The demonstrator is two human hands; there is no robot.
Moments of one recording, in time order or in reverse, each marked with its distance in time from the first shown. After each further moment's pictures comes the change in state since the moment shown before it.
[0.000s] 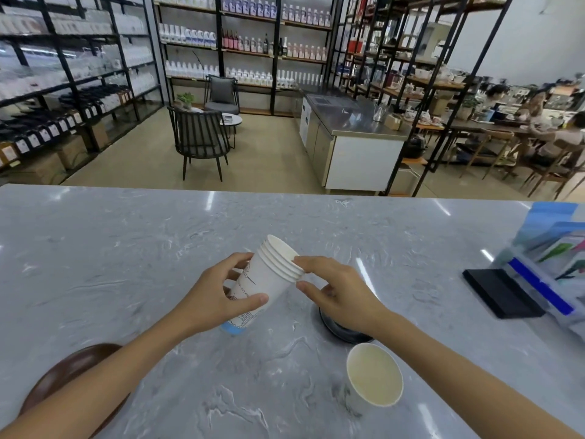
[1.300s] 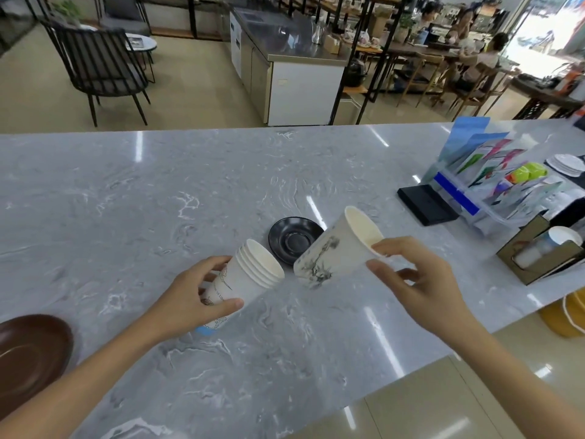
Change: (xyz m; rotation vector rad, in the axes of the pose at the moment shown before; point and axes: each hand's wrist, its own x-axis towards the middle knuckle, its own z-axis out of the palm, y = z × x) left_hand -0.050 -0.044 0.074 -0.050 -0.272 -0.090; right_hand -0.178 -0.031 -0.080 0.010 0.402 0.492
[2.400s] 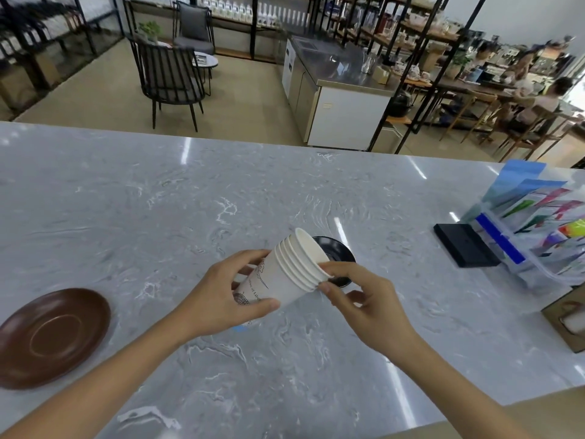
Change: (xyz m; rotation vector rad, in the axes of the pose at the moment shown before) left_hand -0.012 0.046 0.000 0.029 0.167 0.171; right_hand 0.023 -0.020 0.088 0.205 -0.254 -0.091
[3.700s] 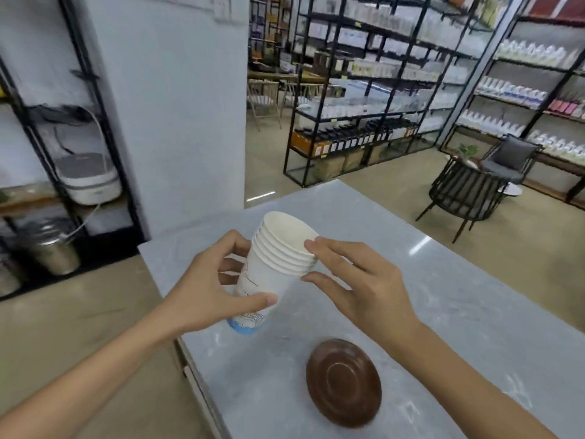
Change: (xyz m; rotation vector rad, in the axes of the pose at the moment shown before) left_hand -0.307 0.050 -0.297 0.205 1.032 -0.388; right_hand 0.115 -0.305 0.354 0.098 -0.210 -1.379
